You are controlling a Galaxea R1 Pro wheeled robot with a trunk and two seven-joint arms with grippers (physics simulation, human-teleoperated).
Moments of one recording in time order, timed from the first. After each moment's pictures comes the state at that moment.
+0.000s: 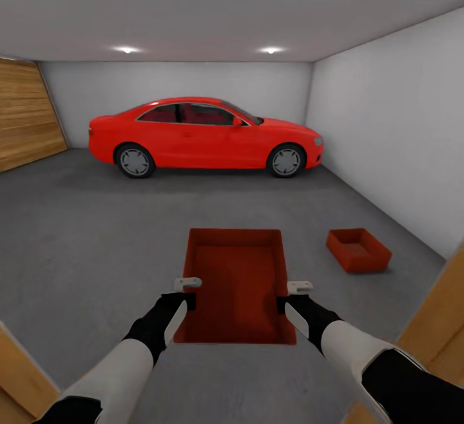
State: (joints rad) left arm -0.75 -0.16 -0.04 -0.52 0.10 0.44 0.27; right arm -0.90 0.06 0.59 -0.21 -0.60 0.28 -0.29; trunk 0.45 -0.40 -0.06
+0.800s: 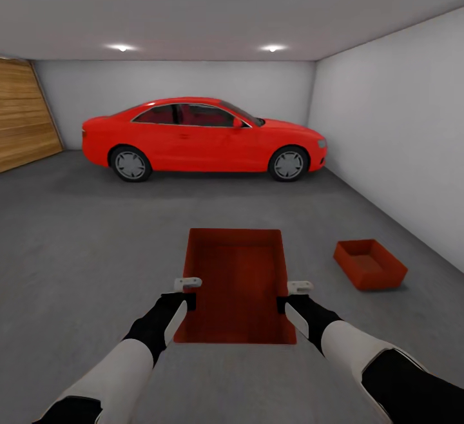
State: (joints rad) left arm -0.75 -0.16 -0.04 -0.52 0.10 0.44 0.27; right arm -0.90 0.06 0.59 -0.21 -0.60 0.28 -0.29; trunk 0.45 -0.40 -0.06
